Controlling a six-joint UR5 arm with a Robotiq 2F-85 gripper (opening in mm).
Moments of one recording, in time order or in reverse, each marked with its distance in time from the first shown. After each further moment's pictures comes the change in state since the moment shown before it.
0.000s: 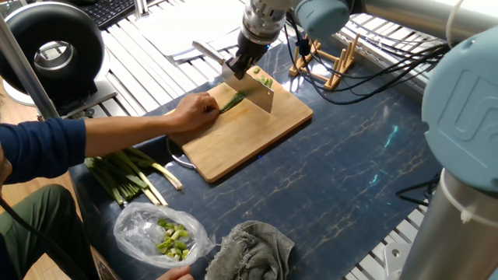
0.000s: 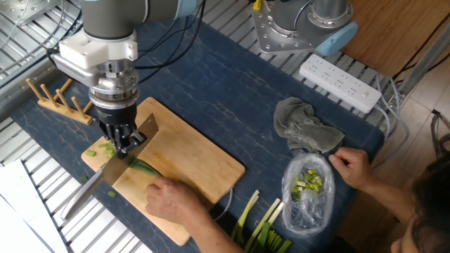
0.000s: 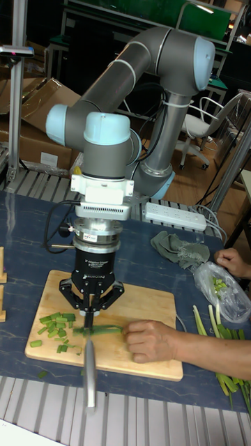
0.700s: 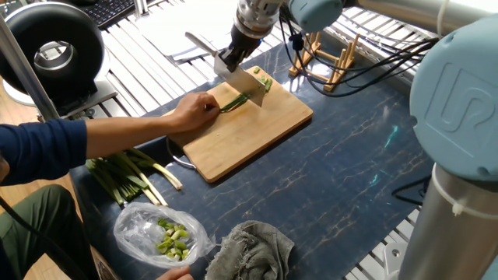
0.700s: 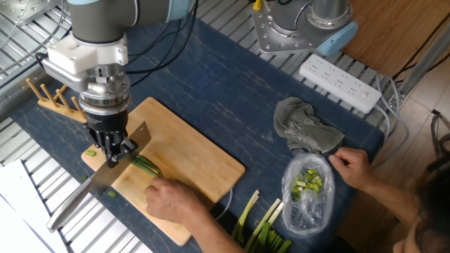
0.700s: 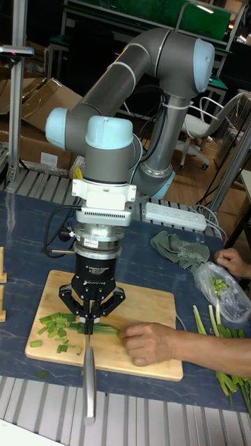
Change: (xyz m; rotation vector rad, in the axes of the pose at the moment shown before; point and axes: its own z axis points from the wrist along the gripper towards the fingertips) arm -0.013 0.003 0.007 0.009 -0.008 0.011
